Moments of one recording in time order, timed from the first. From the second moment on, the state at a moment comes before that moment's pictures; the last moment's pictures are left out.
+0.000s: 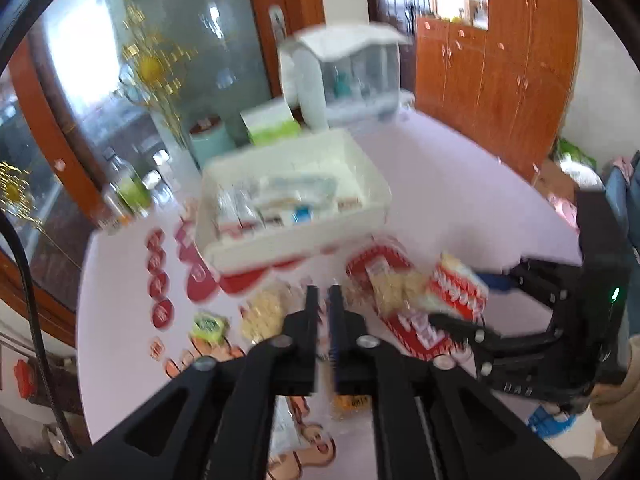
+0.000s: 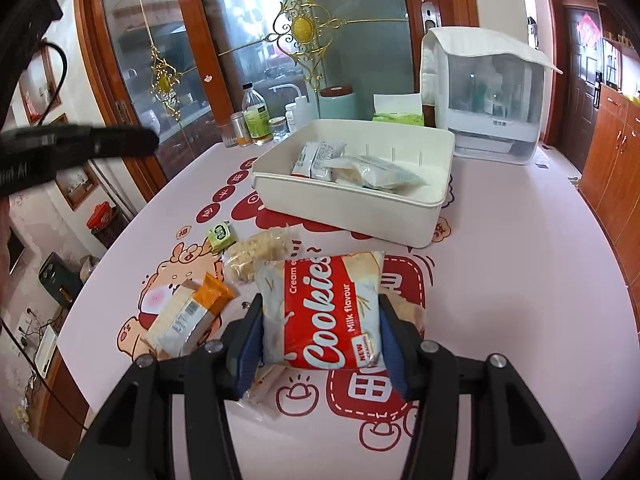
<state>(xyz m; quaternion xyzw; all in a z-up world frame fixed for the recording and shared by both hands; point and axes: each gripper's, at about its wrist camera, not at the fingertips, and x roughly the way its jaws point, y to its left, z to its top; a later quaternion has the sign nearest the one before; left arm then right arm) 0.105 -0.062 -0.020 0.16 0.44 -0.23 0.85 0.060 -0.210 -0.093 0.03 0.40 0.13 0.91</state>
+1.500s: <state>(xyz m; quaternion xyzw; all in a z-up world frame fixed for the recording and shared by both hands) 0.117 -0.086 -0.229 0.13 0.63 -0.16 0.75 0.045 -0.237 -0.151 0.07 0.46 0.09 0.88</state>
